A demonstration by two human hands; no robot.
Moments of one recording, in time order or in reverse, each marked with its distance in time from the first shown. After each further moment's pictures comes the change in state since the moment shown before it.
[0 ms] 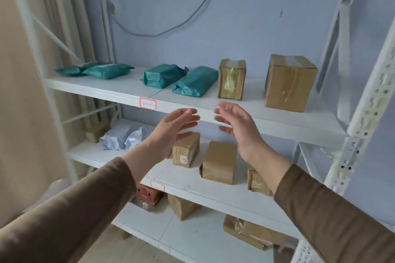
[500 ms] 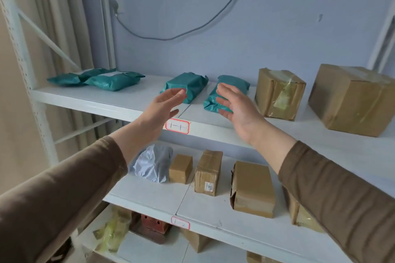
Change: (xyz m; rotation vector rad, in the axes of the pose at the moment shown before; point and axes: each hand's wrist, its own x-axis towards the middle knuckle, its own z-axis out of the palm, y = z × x) left_hand 0.161 0.017 -0.201 0.056 0.018 0.115; right_hand 0.180 -0.006 0.169 -0.028 -0.006 -0.016
